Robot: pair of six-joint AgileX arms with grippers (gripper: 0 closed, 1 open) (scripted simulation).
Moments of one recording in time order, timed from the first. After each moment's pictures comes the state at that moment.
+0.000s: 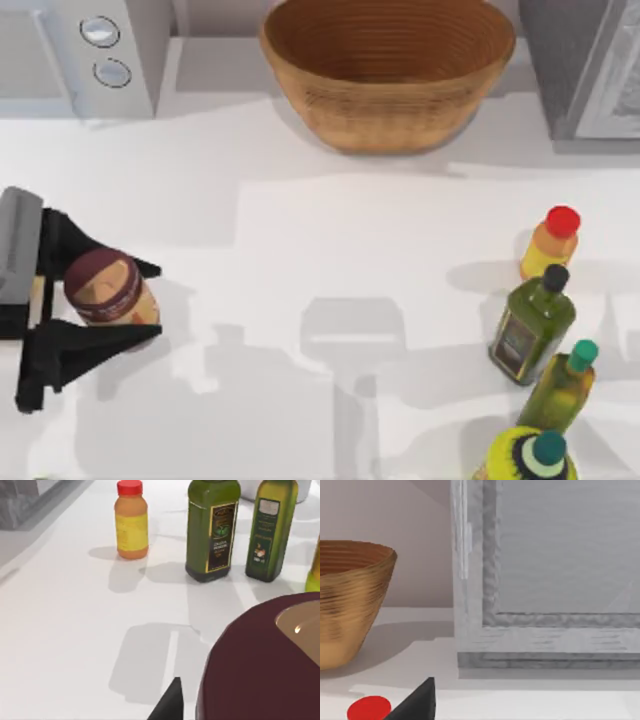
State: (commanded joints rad) left arm 0.14 1.66 0.74 -0.73 1.37 1.65; right arm 0.00 0.00 0.00 0.00 0.00 0.00
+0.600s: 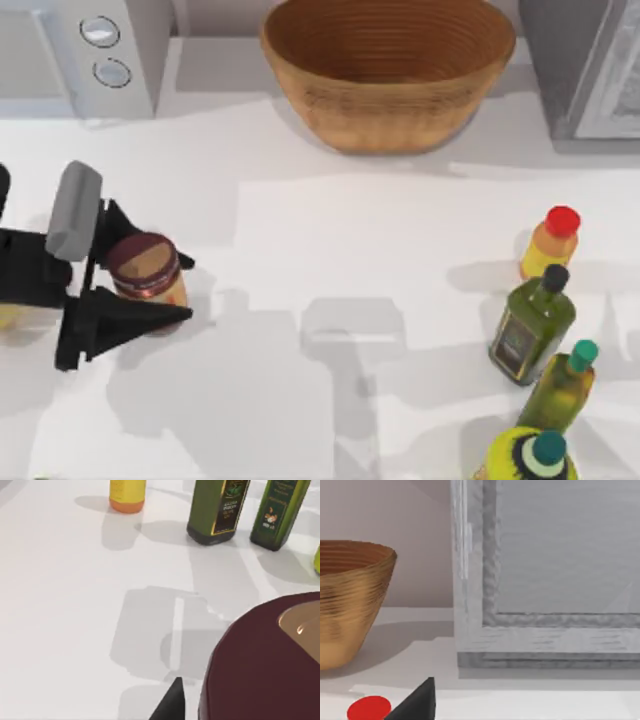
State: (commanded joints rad) left arm 0.03 1.80 0.88 -0.65 1.26 1.45; right arm 0.00 0.00 0.00 0.00 0.00 0.00
